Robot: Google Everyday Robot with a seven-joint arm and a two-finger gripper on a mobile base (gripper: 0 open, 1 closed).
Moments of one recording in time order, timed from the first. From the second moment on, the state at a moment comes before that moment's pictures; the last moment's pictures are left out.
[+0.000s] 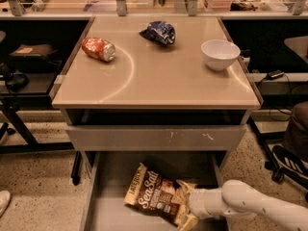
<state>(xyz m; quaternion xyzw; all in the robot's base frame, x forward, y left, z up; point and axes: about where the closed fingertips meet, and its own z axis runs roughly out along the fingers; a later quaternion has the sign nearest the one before) 0.422 -0.092 0.392 -0.61 0.67 0.24 0.34</state>
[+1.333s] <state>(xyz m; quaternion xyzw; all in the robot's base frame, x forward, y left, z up) 0.439 -0.070 0.388 -0.61 0.66 0.25 0.36</state>
